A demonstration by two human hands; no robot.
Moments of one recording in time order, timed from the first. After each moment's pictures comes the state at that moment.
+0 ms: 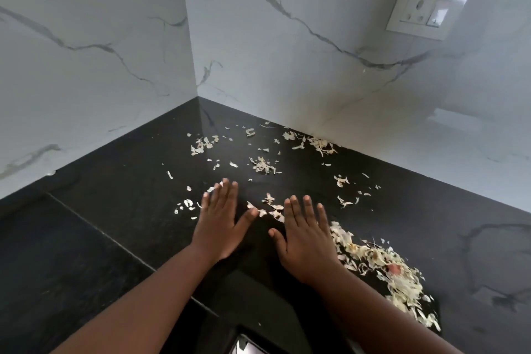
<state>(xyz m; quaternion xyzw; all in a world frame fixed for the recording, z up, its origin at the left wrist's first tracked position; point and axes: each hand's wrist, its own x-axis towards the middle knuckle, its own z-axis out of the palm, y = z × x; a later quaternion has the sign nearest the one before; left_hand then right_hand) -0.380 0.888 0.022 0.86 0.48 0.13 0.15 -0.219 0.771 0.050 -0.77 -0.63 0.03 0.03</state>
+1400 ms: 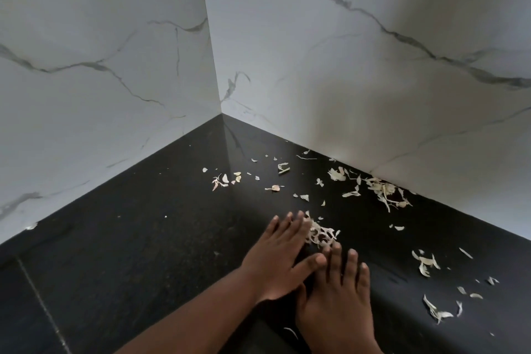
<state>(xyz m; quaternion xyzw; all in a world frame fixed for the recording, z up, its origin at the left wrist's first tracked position) -0.291 1.010 0.008 0.93 0.33 0.04 0.17 -0.199 0.902 -0.015 -0.83 -0.55 0.00 0.05</state>
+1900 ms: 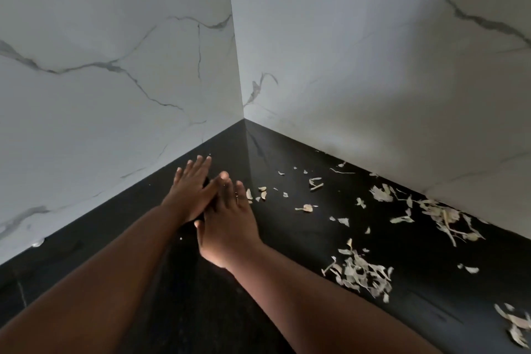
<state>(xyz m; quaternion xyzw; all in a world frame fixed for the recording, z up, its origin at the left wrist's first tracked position) -0.428 1.210 0.022 0.78 0.59 0.13 0.17 -0.324 1.123 0.017 -0.61 -0.79 -0.02 0.05</state>
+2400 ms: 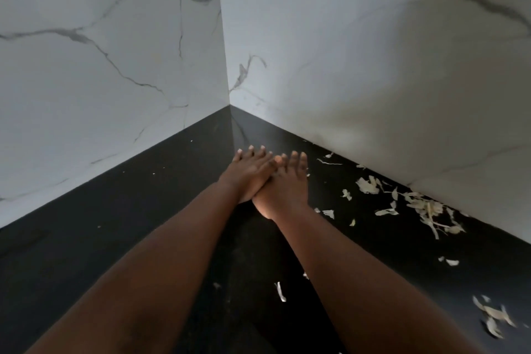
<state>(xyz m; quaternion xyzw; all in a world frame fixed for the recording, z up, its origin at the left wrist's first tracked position) -0.298 1.217 0.008 0.88 0.45 0.03 0.13 -0.214 1.151 0.017 -0.76 -0.65 0.01 -0.04</state>
